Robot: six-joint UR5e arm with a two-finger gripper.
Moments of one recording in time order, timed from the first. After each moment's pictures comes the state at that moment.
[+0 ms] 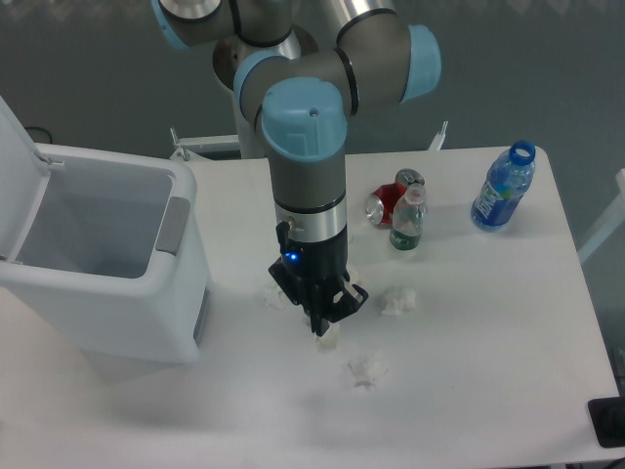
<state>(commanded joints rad) 2.37 -1.90 -1.48 -0.96 1.51 0.94</state>
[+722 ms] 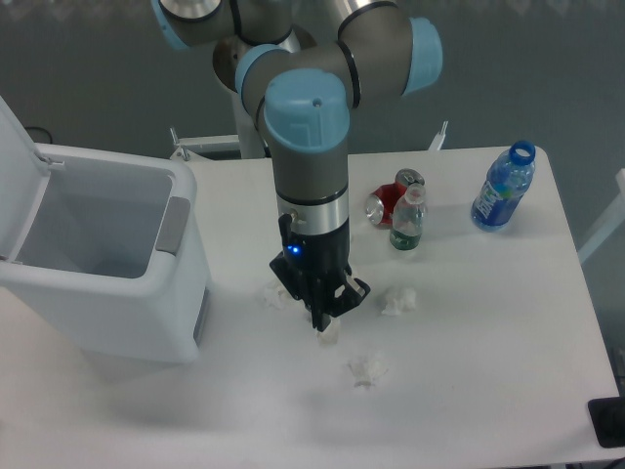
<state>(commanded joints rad) 2.38 -1.85 -1.49 -0.97 1.49 0.91</state>
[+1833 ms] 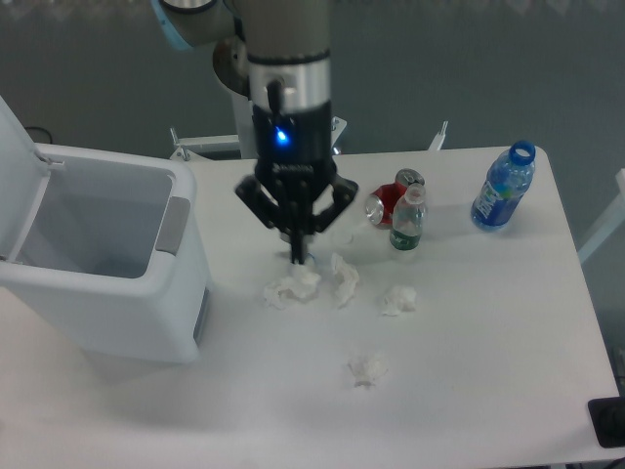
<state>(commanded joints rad) 2.37 -1.61 -1.55 -0.97 1.32 0.47</state>
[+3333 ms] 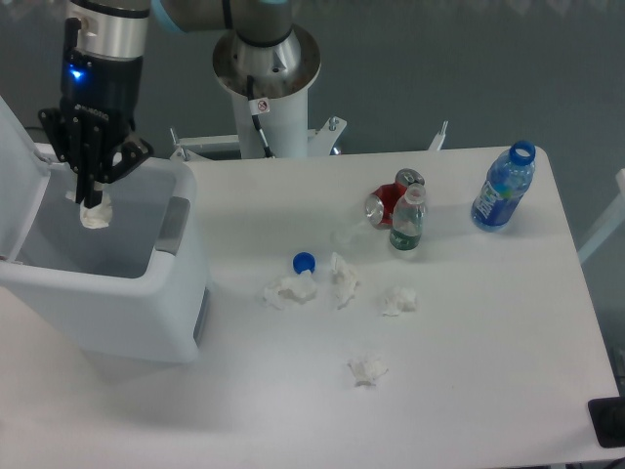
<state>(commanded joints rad) 2.09 -1.54 -1.68 -0.97 1.25 0.47</state>
